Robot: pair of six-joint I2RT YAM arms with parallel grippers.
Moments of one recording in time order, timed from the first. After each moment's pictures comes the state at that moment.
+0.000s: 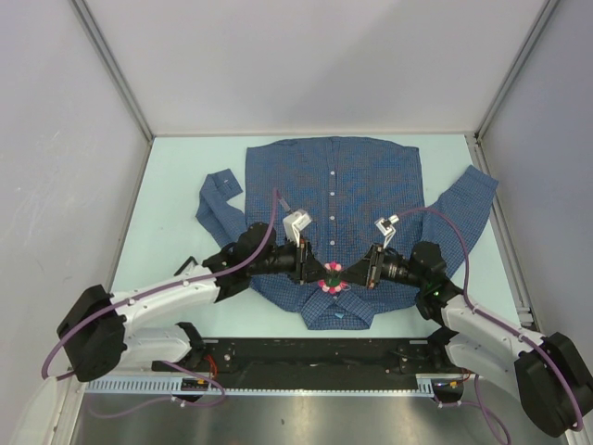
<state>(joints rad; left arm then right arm) -0.89 1.18 0.65 0.17 0.40 -0.63 0.53 0.91 0.24 0.59 -0.75 0.95</state>
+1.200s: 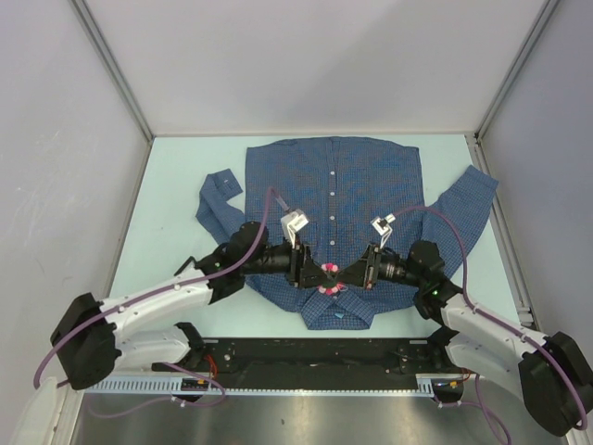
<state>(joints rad) -0.87 1.13 0.65 0.16 0.51 -0.60 0.57 0.91 0.27 0.57 -0.74 0.93</state>
